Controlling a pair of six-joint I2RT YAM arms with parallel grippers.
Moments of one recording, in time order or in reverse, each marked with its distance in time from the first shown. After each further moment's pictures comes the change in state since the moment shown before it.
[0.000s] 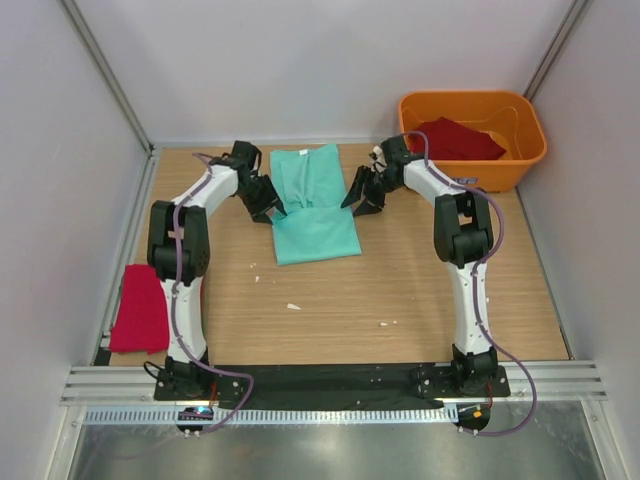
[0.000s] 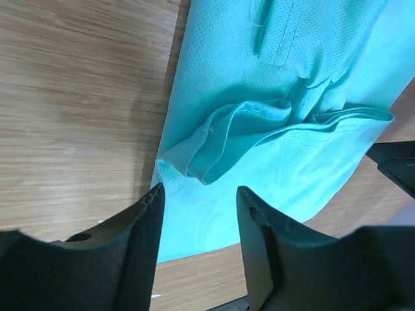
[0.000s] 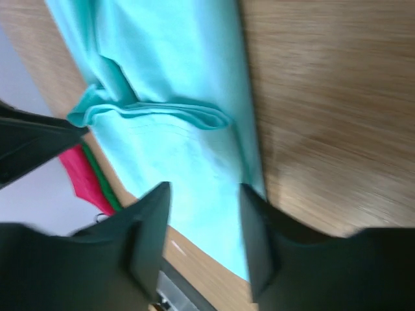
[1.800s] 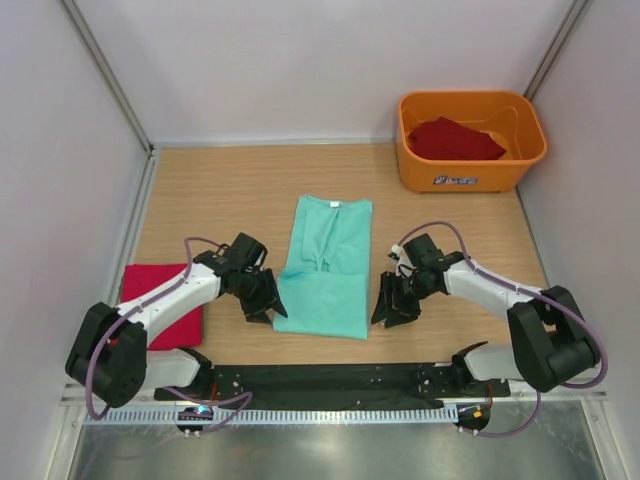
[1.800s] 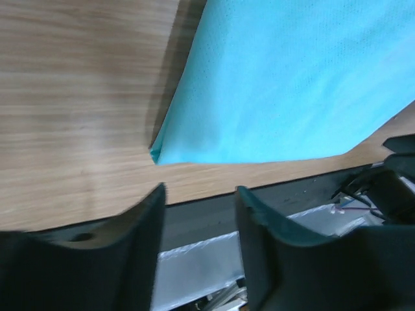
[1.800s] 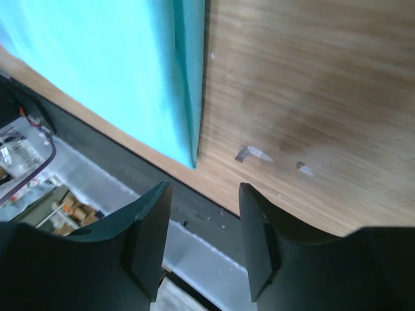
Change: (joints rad) left arm -0.309 -0.848 -0.997 0.063 0.010 -0.172; right arm 0.163 -0.998 -1.282 0.071 0.061 -0.075
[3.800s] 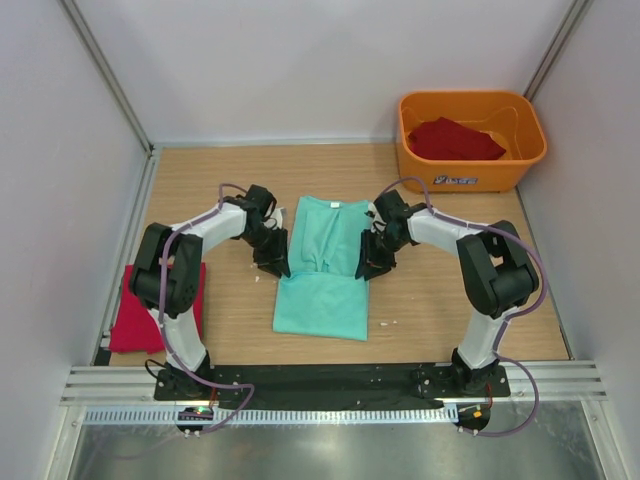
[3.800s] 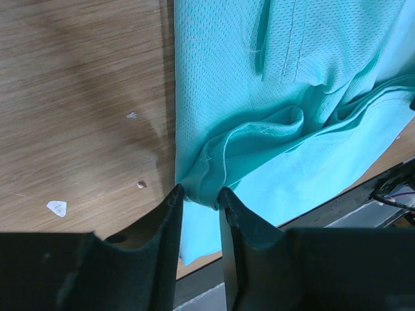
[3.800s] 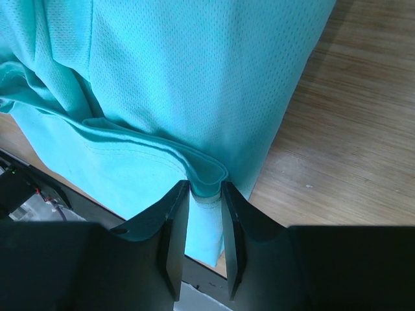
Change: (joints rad) left arm 0.154 0.550 0.494 -0.053 0.118 0.551; right arm 0.014 0.462 0.500 -0.029 0.162 -0.039
